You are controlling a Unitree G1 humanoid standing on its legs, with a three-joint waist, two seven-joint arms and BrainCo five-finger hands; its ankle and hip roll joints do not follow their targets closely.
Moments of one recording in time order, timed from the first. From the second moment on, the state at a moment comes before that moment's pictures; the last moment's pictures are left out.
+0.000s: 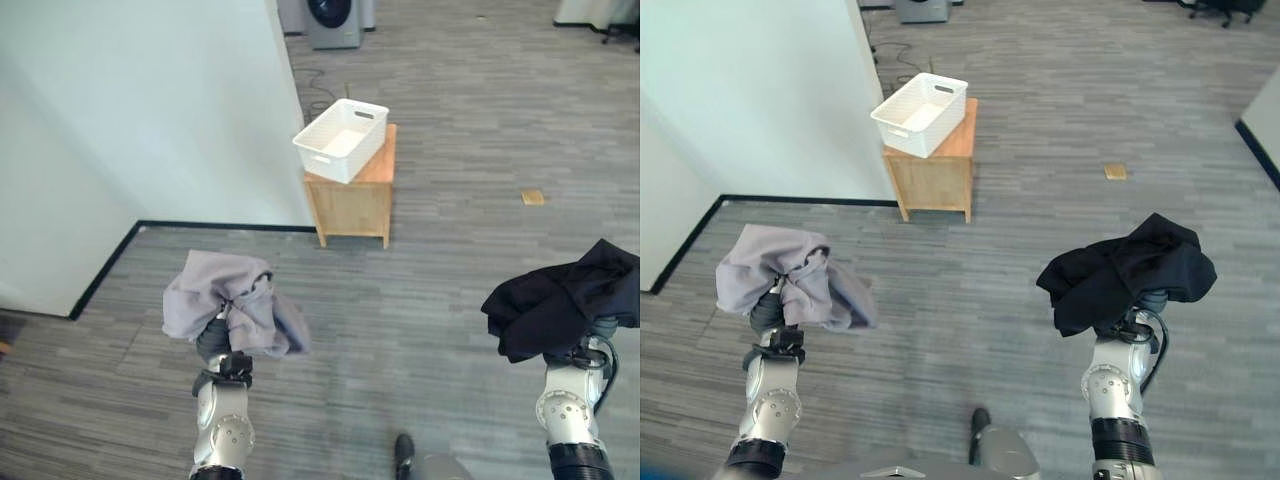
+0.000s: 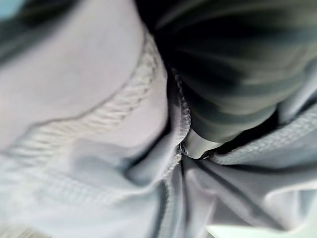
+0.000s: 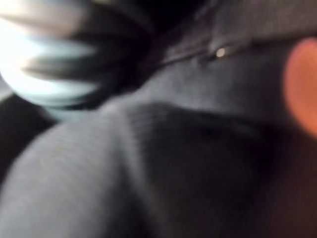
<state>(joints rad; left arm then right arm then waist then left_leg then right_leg) 0.04 0.20 0.13 0.23 -1.01 -0.30 -0.05 -0.06 -0.27 -0.19 0.16 1.14 -0.40 -0.04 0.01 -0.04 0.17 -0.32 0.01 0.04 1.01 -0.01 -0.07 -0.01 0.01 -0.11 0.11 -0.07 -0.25</state>
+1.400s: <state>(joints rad) 0.16 0.29 0.05 0.16 -0.95 -0.26 -0.11 -0.60 -0.83 0.21 0.43 0.81 -0.21 0.00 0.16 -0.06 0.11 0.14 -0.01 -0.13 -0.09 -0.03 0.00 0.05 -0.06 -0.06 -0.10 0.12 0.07</state>
